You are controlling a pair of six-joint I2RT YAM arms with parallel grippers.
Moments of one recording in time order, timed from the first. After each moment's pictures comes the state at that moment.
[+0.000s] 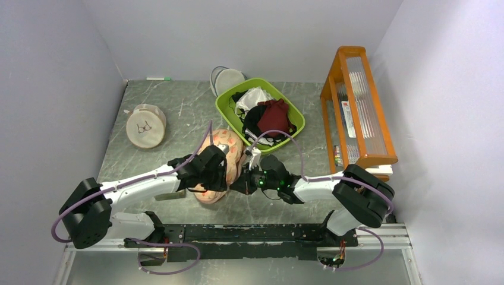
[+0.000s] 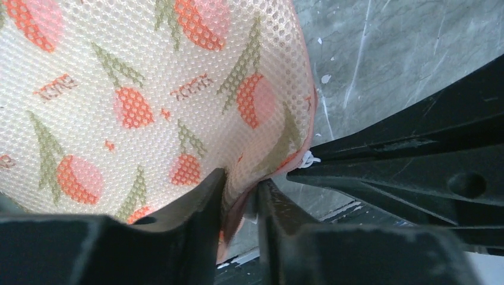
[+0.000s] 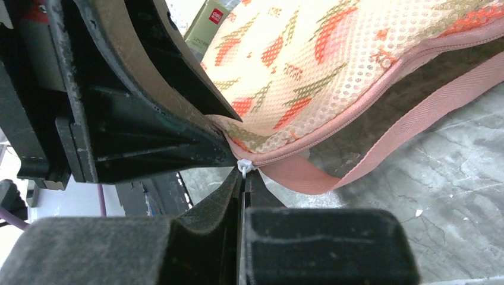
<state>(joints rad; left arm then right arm) -0.88 1.26 0.72 -0.46 -0.03 -0.64 0.94 1.50 0.46 0.63 -0.30 0.60</state>
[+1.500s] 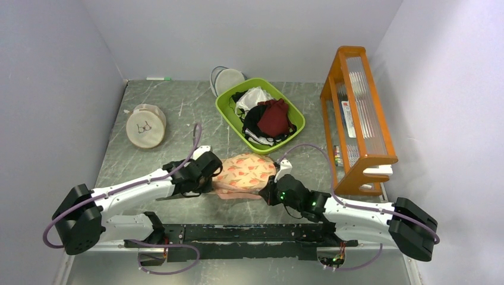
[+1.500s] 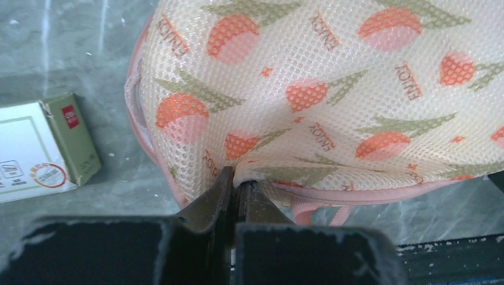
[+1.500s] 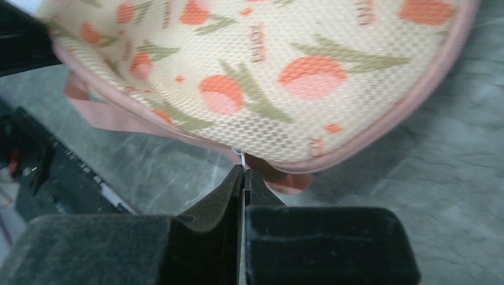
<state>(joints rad) -0.89 1.19 0.69 -0.62 -0.29 -0.85 1.04 0.97 0.22 0.20 0.18 0.70</state>
